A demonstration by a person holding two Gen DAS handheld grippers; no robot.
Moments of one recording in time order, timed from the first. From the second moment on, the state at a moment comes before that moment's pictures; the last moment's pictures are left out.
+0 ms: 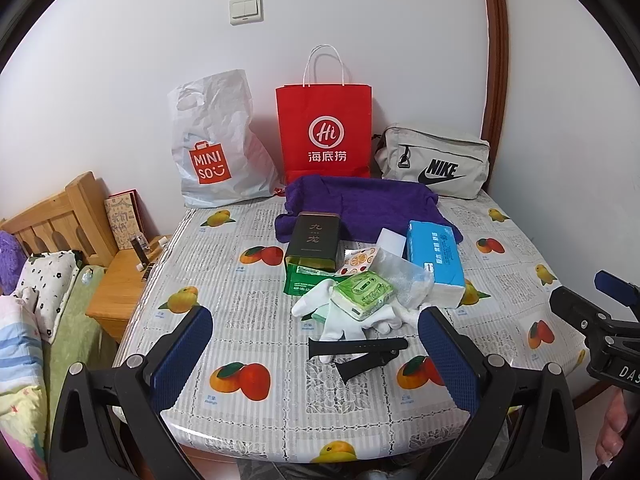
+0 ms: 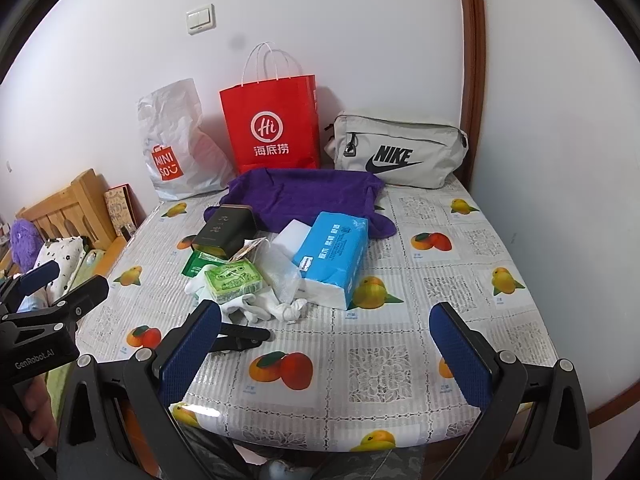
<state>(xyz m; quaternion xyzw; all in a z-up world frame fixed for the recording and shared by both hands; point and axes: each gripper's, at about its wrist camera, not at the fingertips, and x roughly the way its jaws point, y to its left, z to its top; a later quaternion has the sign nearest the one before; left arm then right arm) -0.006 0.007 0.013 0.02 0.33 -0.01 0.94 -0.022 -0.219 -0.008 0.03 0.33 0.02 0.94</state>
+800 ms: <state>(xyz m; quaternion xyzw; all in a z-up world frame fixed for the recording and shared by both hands) 0.002 0.002 0.000 0.02 0.33 -0.05 0.94 -0.014 -0.219 -0.012 0.03 0.33 0.03 0.94</state>
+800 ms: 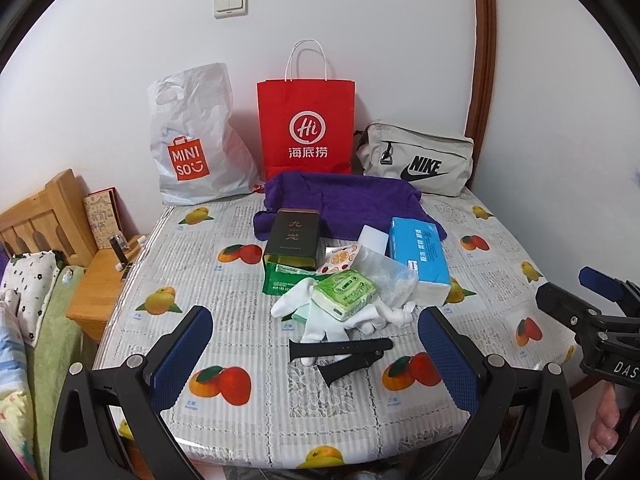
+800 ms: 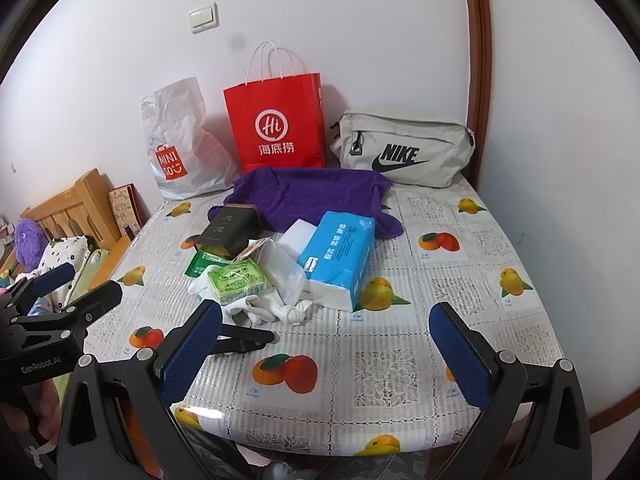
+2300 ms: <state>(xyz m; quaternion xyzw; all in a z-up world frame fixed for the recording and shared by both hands) 0.156 -0.047 -0.129 0.11 0.42 -0.16 0.89 0.102 -0.235 -0.134 0.04 0.44 0.04 0.90</state>
